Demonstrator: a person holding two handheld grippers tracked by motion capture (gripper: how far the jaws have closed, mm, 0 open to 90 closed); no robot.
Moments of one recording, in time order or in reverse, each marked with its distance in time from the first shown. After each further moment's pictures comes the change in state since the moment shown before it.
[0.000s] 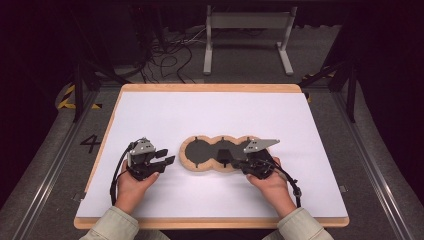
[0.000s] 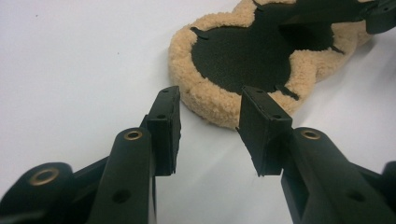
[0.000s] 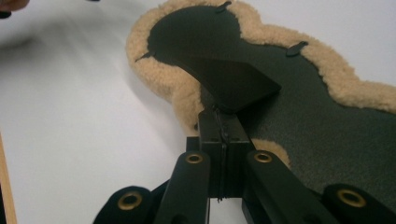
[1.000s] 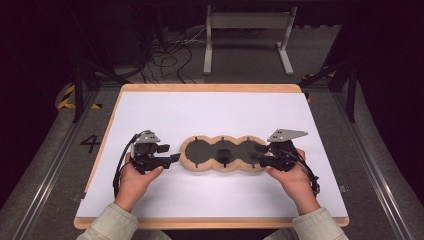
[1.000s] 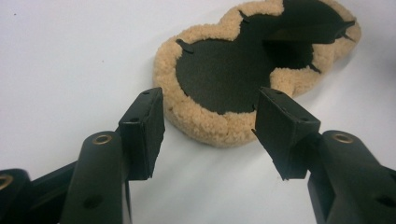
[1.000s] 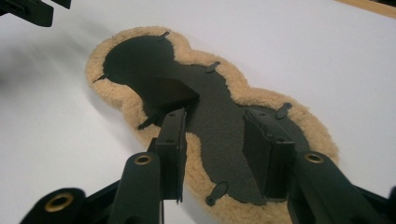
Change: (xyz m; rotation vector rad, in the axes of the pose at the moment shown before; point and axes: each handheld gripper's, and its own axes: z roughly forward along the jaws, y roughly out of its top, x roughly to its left) left arm -0.004 0.032 -0.001 0.068 -0.045 -0.062; right arm -0.024 0.006 -0.057 -0.059 -0.139 0.040
